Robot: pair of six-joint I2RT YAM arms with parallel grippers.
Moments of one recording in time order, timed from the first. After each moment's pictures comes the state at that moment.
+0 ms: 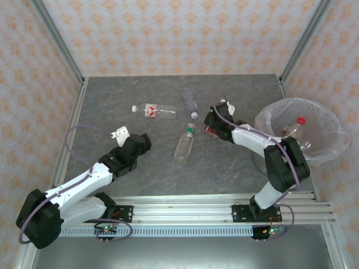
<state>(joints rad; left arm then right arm) -0.57 1.02 0.55 -0.33 -0.56 -0.91 0.45 1.60 0.96 -0.17 0.23 0.78</state>
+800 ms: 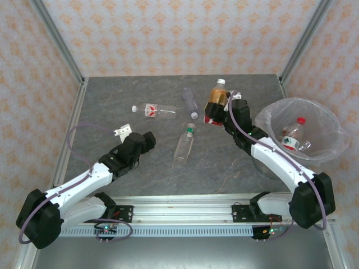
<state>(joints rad) -0.57 1.02 0.55 -0.23 -0.45 -0.87 0.45 1.22 0.90 -0.06 0.05 0.56</state>
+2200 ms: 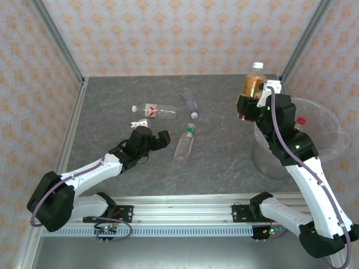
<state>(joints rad) -0.57 1.22 0.61 -0.05 -0.18 -0.75 0.36 0.93 1.31 -0.70 0.33 0.24</state>
